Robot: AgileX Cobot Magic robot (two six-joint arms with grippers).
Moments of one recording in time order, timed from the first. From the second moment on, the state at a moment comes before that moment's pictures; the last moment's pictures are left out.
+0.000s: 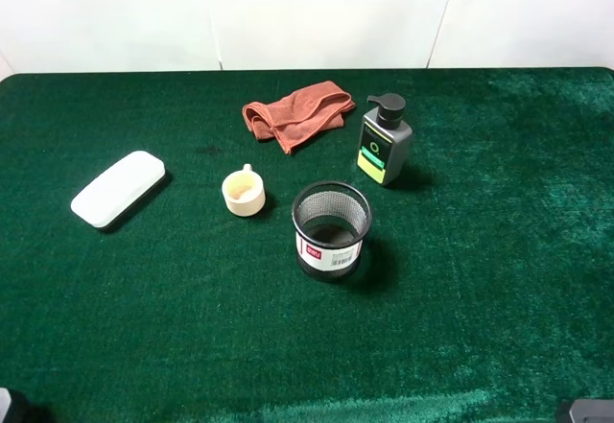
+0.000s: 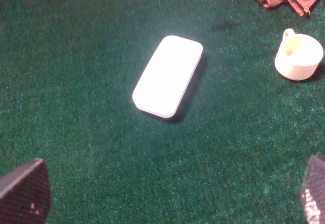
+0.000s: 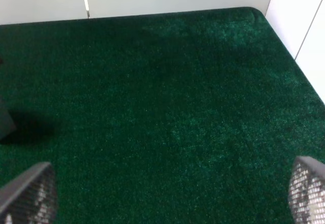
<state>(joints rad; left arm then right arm) -0.12 -0.01 -0.50 -0.02 1.06 0.06 -0.13 -0.01 -0.50 0.01 1.02 0.00</state>
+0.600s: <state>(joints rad) -0.12 -0.01 -0.50 -0.02 1.06 0.06 -0.13 -0.01 -0.50 0.01 1.02 0.00</state>
